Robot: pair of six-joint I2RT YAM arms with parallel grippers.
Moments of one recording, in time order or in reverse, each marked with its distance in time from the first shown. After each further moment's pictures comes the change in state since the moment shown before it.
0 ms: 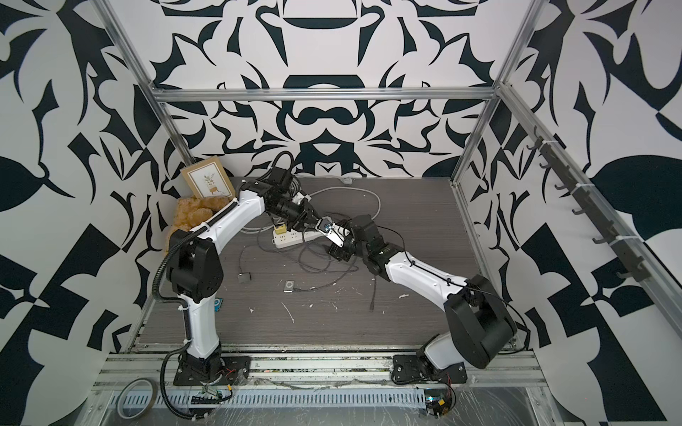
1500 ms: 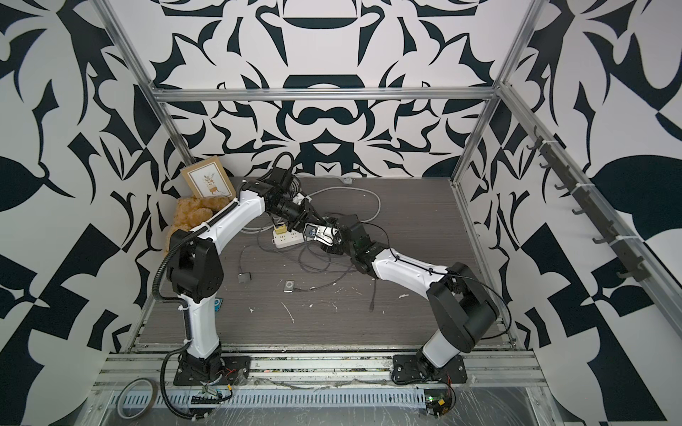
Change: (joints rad) left arm -0.009 0.000 0.000 -0.003 0.018 -0.026; right arm 0.078 0.093 0.050 0.097 0.201 -0.250
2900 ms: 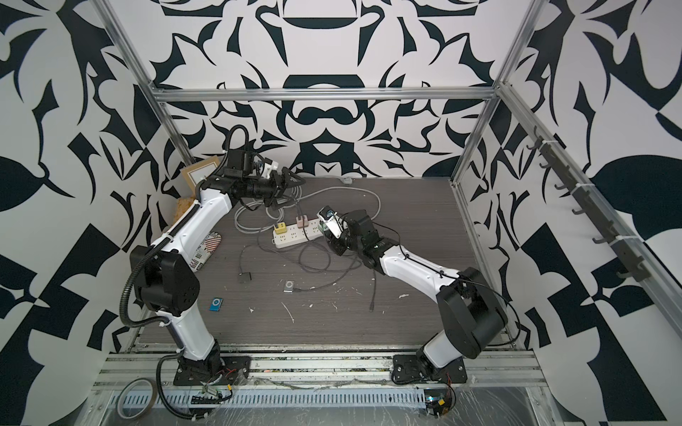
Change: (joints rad) left arm 0.178 -0.211 -0.092 0.344 -0.091 -0.051; right arm -0.093 -0.027 0.036 -0.132 -0.178 0.571
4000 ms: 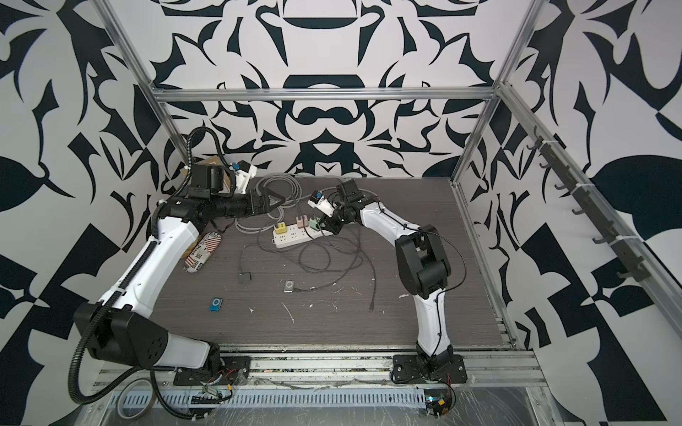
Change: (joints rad) left arm 0.057 -0.360 -0.268 -0.093 -0.138 0.469; right arm -0.100 0.491 0.629 -0.526 -0.358 -0.222
